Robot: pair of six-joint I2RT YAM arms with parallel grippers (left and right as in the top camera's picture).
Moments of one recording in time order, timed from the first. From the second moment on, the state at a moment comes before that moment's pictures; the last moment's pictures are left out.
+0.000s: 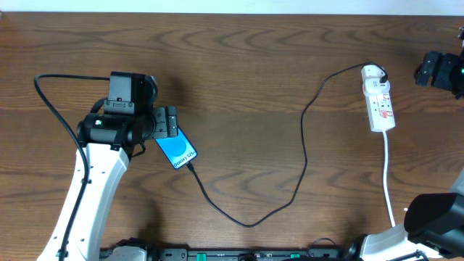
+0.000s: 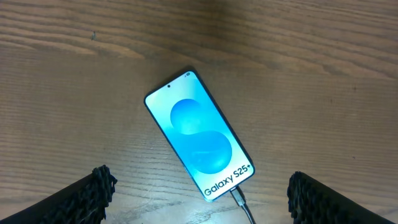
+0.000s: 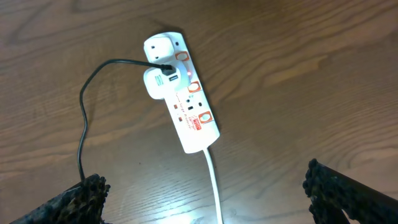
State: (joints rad) left arm -0.11 1.31 1.12 -0.90 0.01 -0.17; right arm -0.43 1.75 1.94 -1.28 -0.11 -0.08
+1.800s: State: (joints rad) left arm -0.06 0.29 0.26 0.08 -0.03 -0.17; right arm -0.43 1.75 1.94 -1.28 -0.10 -0.08
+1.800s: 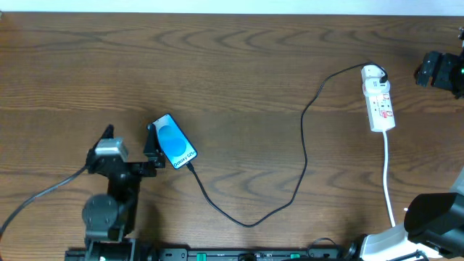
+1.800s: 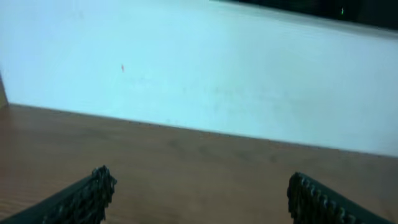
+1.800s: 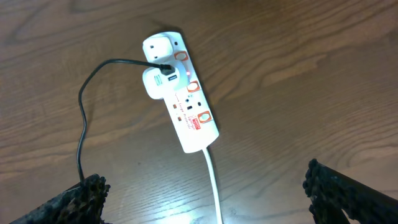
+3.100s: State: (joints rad) left arm 0.08 0.01 0.01 -0.08 0.03 -0.17; right arm -0.43 1.75 1.94 -1.28 -0.10 -0.08
